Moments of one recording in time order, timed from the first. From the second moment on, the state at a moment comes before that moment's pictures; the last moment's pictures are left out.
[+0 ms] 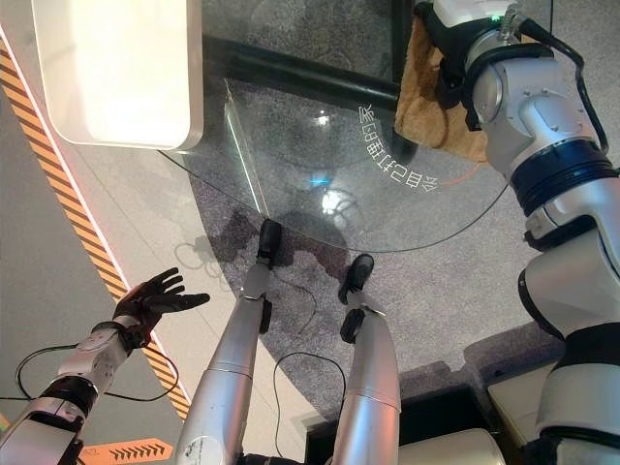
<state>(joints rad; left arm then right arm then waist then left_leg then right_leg) -0.41 0.56 -0.25 0.92 -0.73 -0.03 -0.13 -1.57 -0.89 1.00 0.89 -0.39 0.09 0.08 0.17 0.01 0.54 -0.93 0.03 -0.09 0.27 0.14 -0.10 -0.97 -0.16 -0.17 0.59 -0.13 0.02</state>
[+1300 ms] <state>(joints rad) -0.41 0.56 -0.25 0.92 -0.73 -0.03 -0.14 -1.59 -0.90 1.03 0.90 -0.39 0.12 0.08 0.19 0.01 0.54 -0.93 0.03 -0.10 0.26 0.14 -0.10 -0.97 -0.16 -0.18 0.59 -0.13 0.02</state>
